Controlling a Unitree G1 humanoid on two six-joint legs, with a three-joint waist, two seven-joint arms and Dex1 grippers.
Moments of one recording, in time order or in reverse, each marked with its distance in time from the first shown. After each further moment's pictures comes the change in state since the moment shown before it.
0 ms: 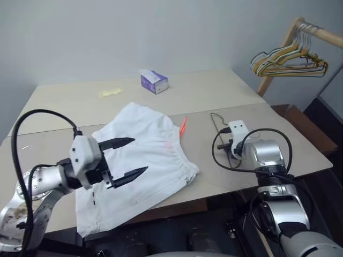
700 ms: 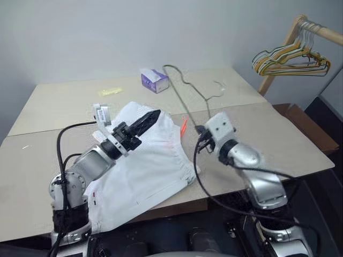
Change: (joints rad) left arm -0.378 -0.446 0.048 0.302 -0.832 0.508 0.782; right arm 0.336 0.005 0.234 -0.755 0.001 -0.484 0.056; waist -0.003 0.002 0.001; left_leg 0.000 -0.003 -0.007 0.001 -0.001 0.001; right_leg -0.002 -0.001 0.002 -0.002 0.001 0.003
